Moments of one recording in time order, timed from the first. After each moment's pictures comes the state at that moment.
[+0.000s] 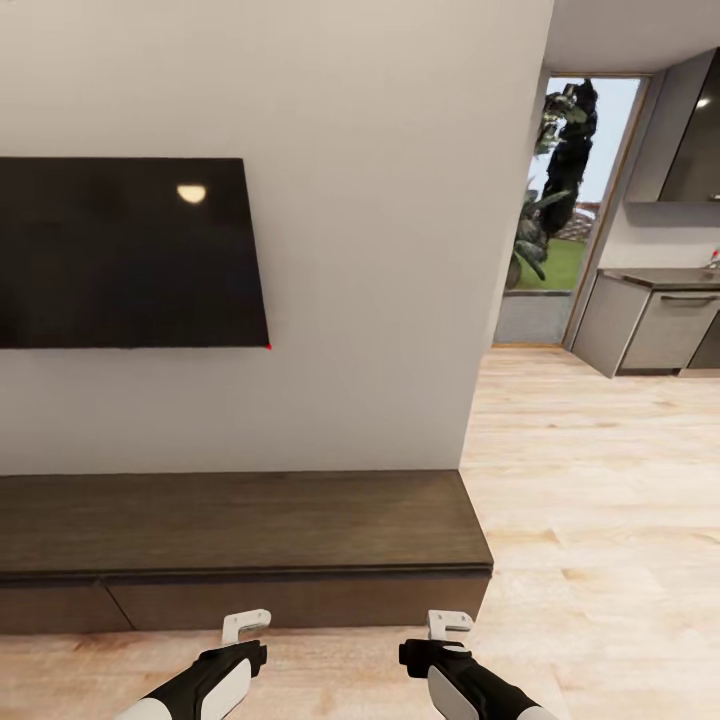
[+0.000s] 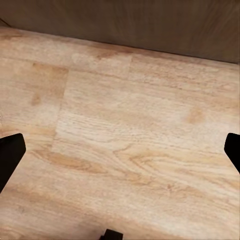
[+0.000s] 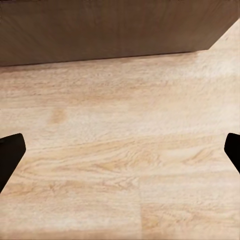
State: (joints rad) left arm -0.56 0.03 -0.78 -0.30 0.94 0.14 0.44; right arm -0.53 0.08 0.74 -0.36 -0.80 0.16 -0.32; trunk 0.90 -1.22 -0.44
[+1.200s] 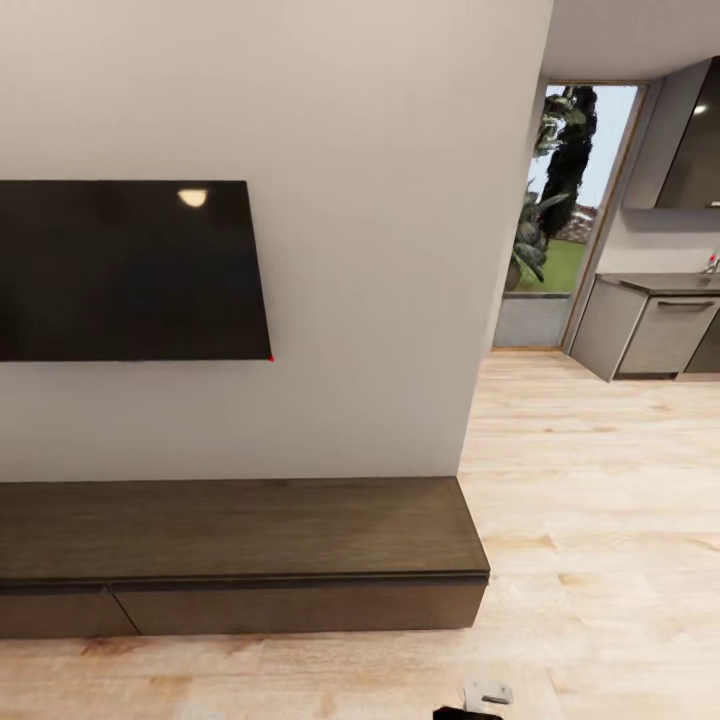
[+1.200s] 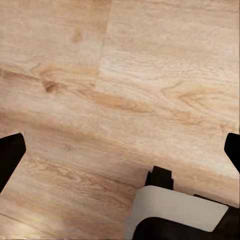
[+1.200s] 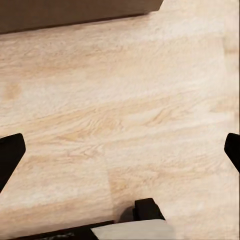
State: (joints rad) left arm -0.44 0.03 -0.78 -0.04 0.93 0.03 0.31; right arm -0.44 0.08 0.74 -0.18 -0.83 -0.02 -0.32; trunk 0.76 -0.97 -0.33
